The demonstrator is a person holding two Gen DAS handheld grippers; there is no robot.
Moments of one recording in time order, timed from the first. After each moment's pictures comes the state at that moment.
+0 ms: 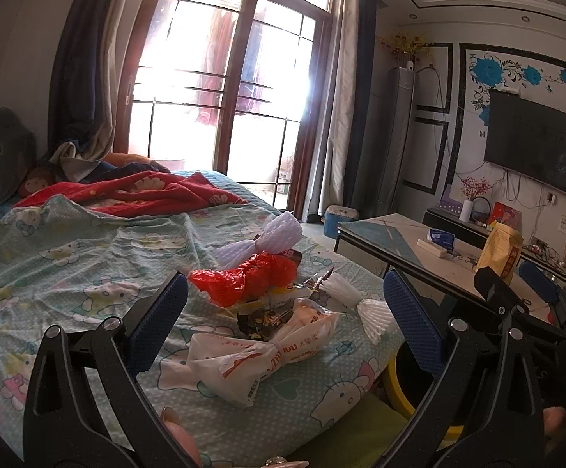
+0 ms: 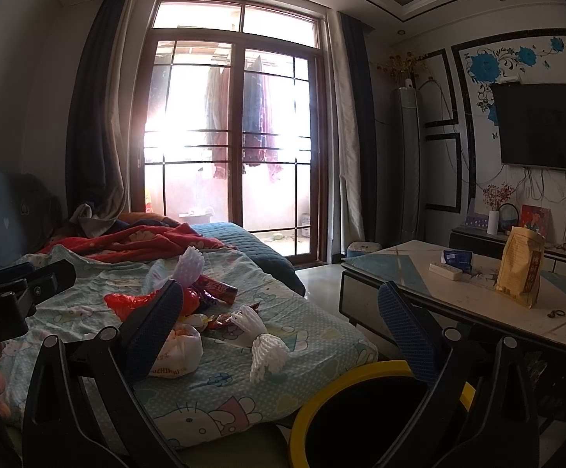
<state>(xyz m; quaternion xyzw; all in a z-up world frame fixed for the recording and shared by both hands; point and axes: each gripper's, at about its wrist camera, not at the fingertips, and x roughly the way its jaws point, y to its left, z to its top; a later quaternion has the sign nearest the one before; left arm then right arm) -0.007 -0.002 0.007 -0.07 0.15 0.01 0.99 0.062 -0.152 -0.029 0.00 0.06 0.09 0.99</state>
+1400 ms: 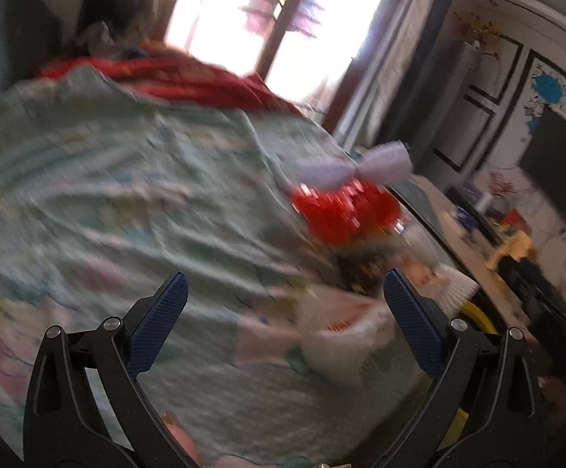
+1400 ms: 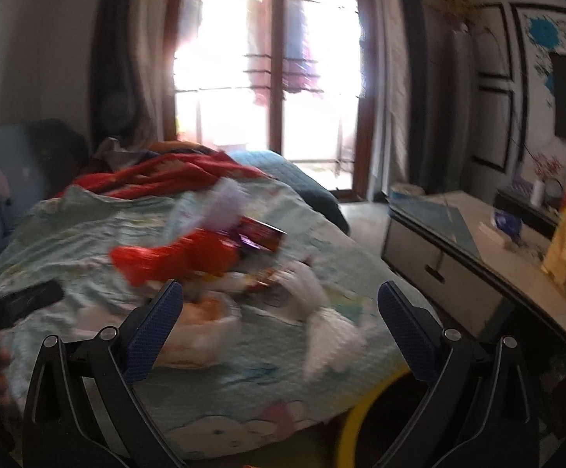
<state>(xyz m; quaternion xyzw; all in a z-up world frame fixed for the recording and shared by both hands) 0.049 0.115 -0.070 -0.21 0.31 0.01 0.93 0.155 -0.095 -0.050 -0.04 0.22 0.16 0.96</state>
